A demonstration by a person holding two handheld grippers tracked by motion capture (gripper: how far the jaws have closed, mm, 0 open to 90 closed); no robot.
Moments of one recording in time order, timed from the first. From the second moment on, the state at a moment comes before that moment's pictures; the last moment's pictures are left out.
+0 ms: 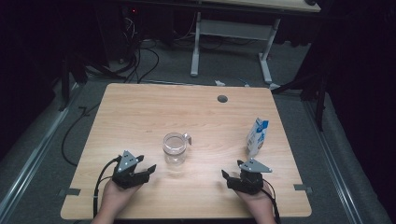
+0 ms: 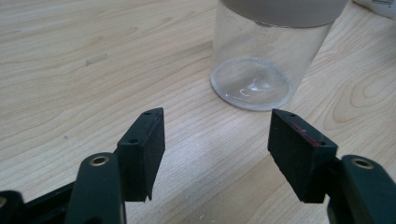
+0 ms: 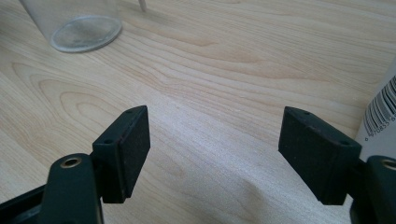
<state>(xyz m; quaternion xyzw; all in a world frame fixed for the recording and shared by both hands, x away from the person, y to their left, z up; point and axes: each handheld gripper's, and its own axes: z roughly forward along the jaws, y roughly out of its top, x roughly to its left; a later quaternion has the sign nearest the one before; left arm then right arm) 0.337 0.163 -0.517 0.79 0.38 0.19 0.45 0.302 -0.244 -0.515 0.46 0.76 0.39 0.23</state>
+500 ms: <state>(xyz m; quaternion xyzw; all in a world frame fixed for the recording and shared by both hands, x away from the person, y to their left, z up) 0.338 0.165 -0.515 0.78 0.39 0.18 0.46 0.301 -0.241 -0.518 0.45 0.77 0.39 0.23</state>
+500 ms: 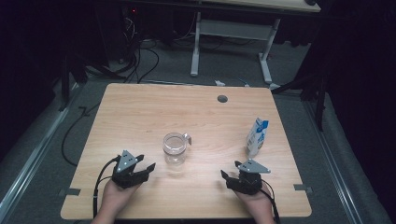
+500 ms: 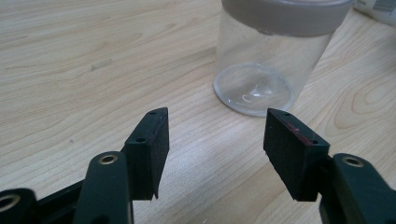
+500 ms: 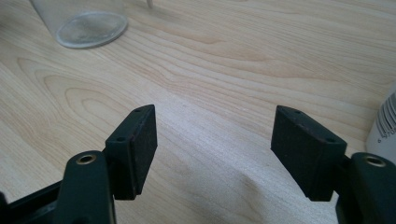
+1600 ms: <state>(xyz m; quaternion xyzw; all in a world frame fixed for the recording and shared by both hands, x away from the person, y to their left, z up) 0.348 0.167 -0.505 0.76 0.39 0.19 0.48 0.300 -0.242 -0.519 0.45 0.77 0.39 0.23</state>
